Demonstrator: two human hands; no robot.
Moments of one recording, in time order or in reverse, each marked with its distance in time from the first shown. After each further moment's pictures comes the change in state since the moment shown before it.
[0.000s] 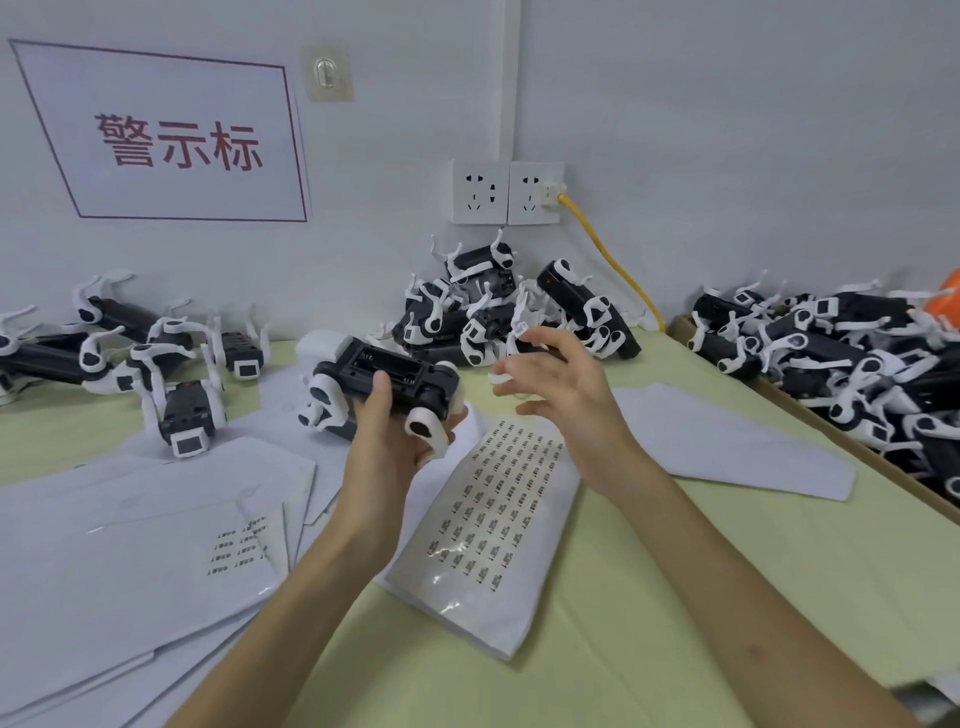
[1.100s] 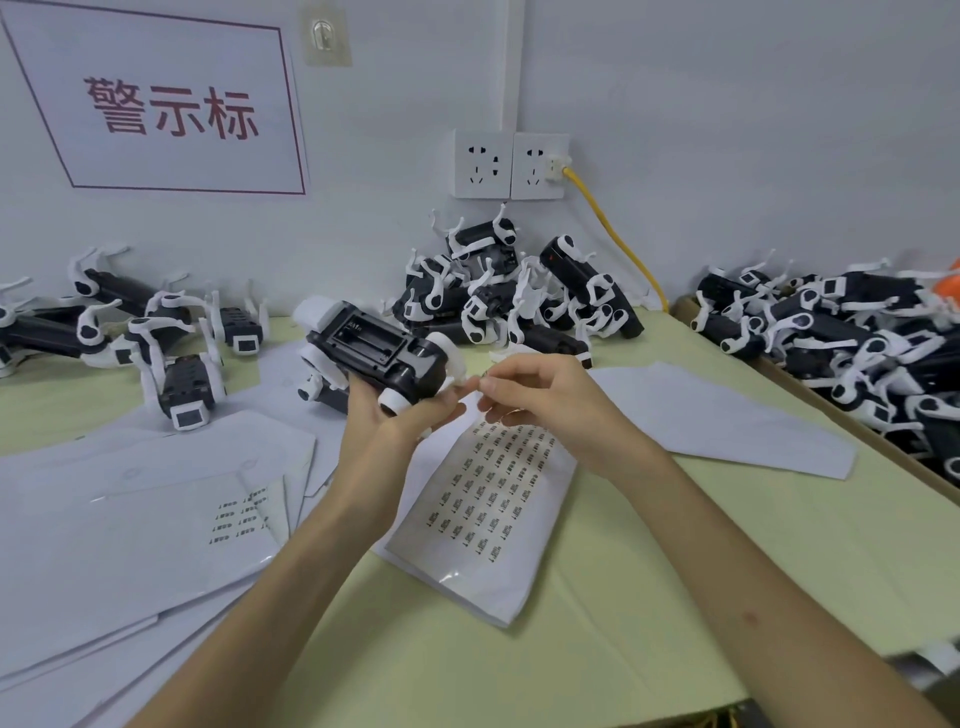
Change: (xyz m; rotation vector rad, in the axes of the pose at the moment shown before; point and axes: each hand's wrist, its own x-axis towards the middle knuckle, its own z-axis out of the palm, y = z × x) left_hand 0.000 -0.008 -0.009 0.122 0.016 0.111; right_hand 0.002 0.017 -0.003 -0.182 -0.206 0.096
